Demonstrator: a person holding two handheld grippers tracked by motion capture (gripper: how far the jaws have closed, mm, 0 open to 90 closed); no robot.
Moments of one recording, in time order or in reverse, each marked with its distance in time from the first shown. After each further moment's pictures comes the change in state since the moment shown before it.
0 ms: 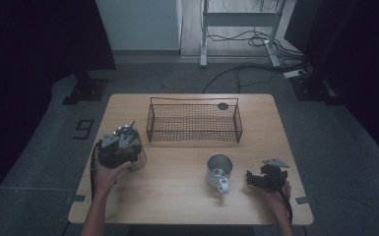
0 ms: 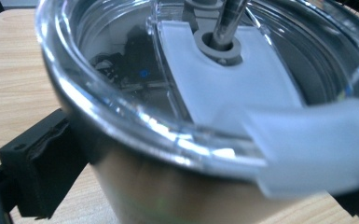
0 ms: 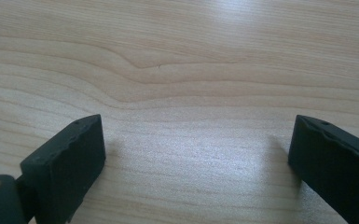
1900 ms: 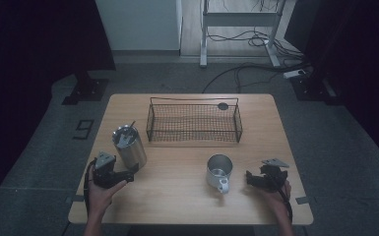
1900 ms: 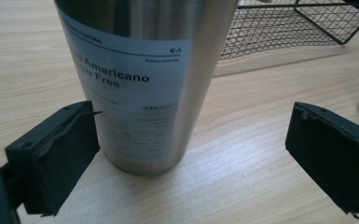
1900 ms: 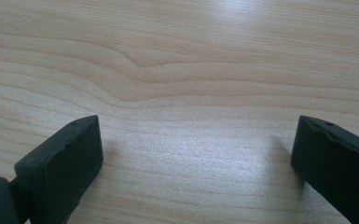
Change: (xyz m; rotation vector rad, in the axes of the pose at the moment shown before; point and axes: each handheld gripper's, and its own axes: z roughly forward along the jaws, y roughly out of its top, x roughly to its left) left arm -0.017 -0.037 -0.043 0.025 -0.044 0.009; right arm 0.000 0.000 0.001 0.003 0.006 -0.007
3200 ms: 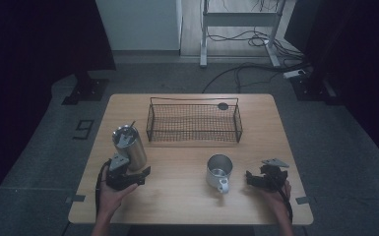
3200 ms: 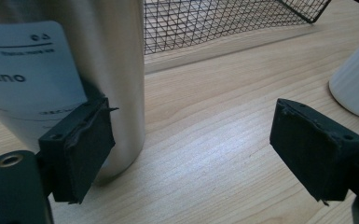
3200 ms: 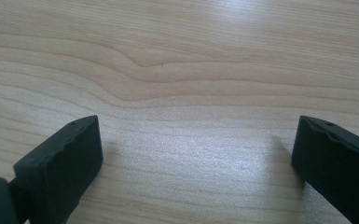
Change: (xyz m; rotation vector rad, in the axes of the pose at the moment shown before) left arm -0.028 -0.003 0.011 0.032 -0.078 0.066; right arm 0.000 0.000 0.000 0.000 0.001 -0.001
